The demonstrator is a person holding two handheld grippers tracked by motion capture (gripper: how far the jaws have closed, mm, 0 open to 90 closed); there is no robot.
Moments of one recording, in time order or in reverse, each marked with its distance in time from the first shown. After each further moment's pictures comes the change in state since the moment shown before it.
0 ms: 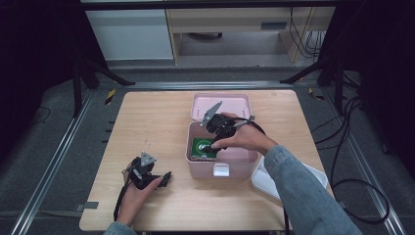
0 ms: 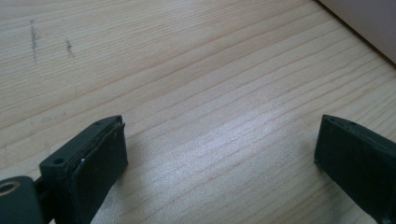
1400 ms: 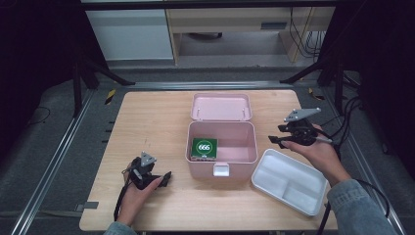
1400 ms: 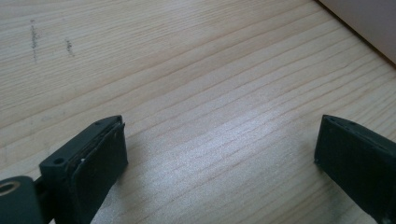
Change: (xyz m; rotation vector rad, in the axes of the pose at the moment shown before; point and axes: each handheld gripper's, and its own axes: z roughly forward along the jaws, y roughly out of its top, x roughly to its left) left arm -0.001 0.000 0.000 0.001 0.003 -0.002; right arm -0.006 -0.171 -0.127 -0.134 -0.370 0.407
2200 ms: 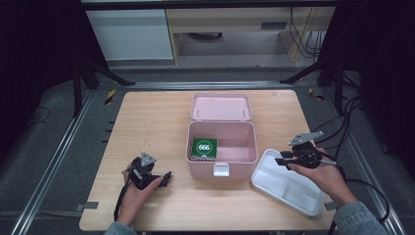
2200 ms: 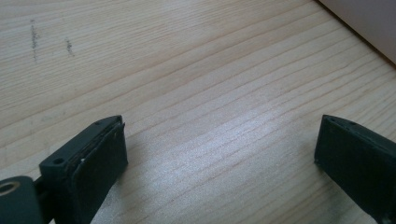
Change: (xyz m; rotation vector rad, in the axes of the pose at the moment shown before) left arm 0.000 0.000 0.000 -0.001 0.000 -0.001; right arm 0.016 -0.065 0.008 0.104 0.072 0.053
